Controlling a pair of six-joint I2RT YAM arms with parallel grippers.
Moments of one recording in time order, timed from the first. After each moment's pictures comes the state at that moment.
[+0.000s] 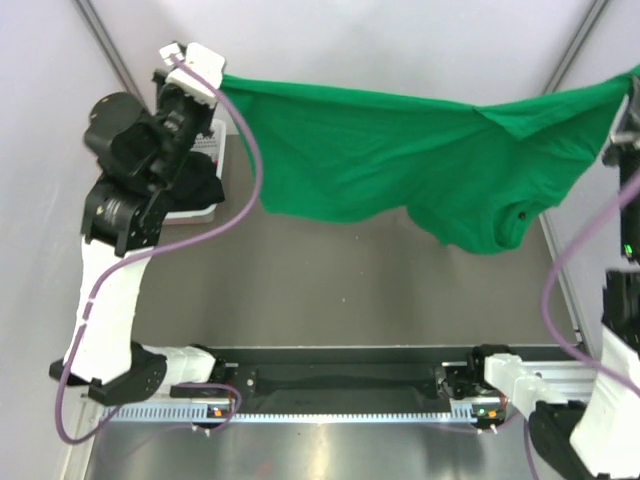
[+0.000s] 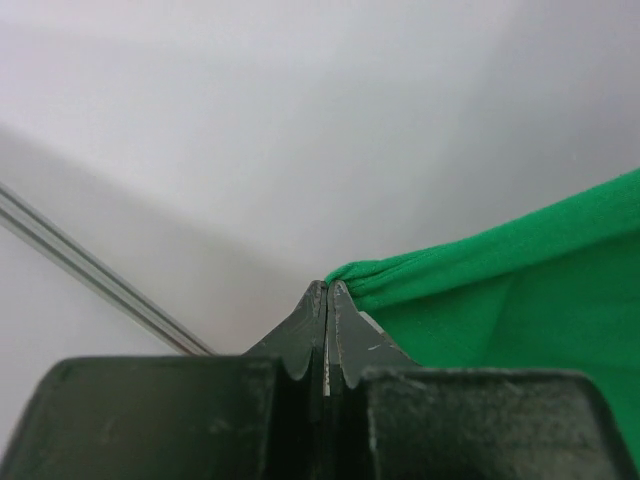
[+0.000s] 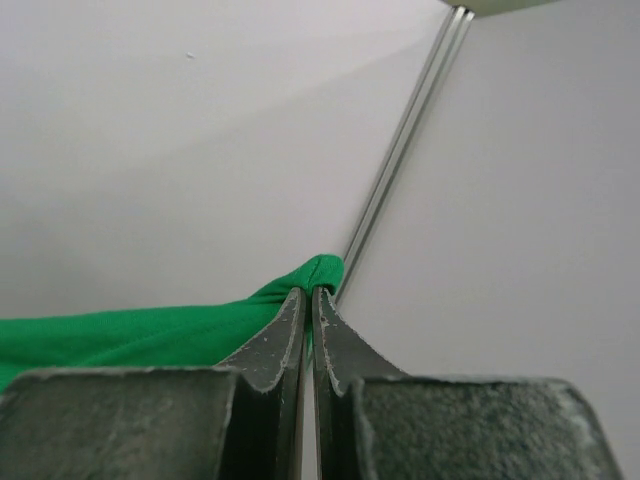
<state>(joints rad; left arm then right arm) -0.40 1.30 2.01 -0.53 -0.11 0.51 0.03 0.96 1.89 -0.43 0.05 -0.45</state>
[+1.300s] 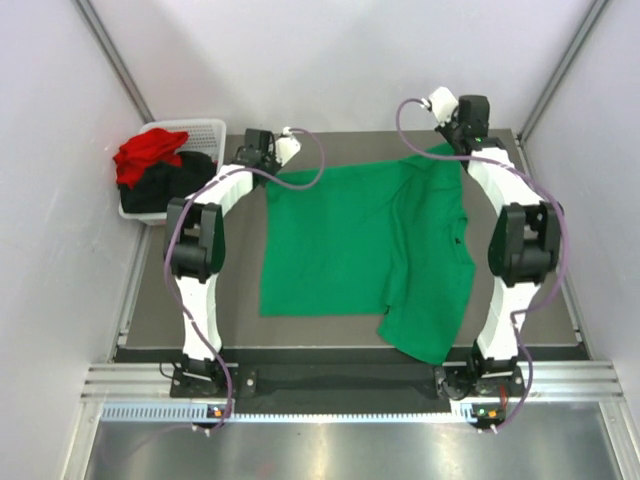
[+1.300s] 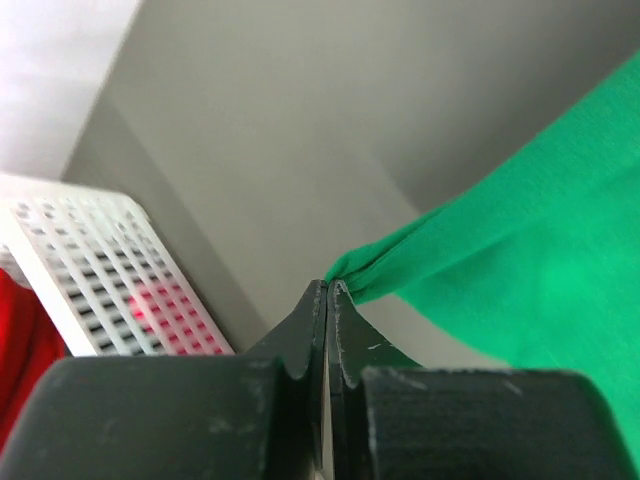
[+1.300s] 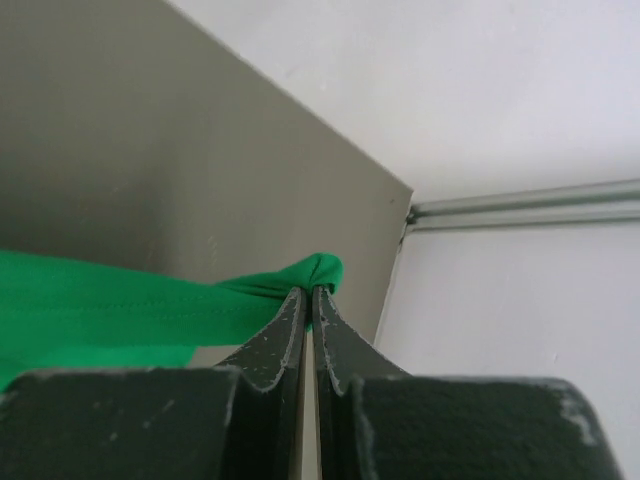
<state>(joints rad) -0.21 2.12 1.67 -0.29 -0.08 0.68 0.08 1.96 1.70 -0.21 0.14 -0.73</state>
